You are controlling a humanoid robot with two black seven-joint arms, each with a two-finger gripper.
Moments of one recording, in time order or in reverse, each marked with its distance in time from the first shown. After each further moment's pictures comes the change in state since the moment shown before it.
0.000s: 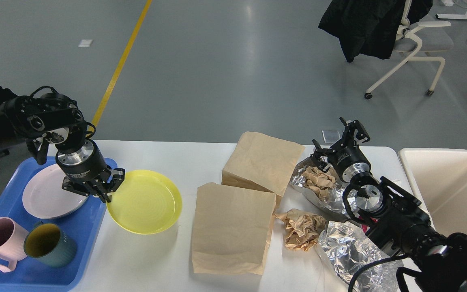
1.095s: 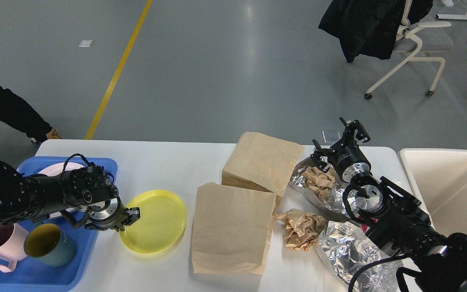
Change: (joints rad) left arm 0.360 -0.207 0.050 0.123 0.021 0.477 -0.036; right arm 0.000 0.000 0.000 0.000 0.000 0.000 0.001
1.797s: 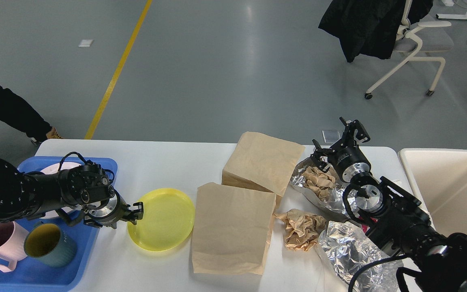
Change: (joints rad) left arm -0.013 0.001 0.051 0.000 -0.002 0.008 -0.114; right arm 0.000 0.000 0.000 0.000 0.000 0.000 0.000
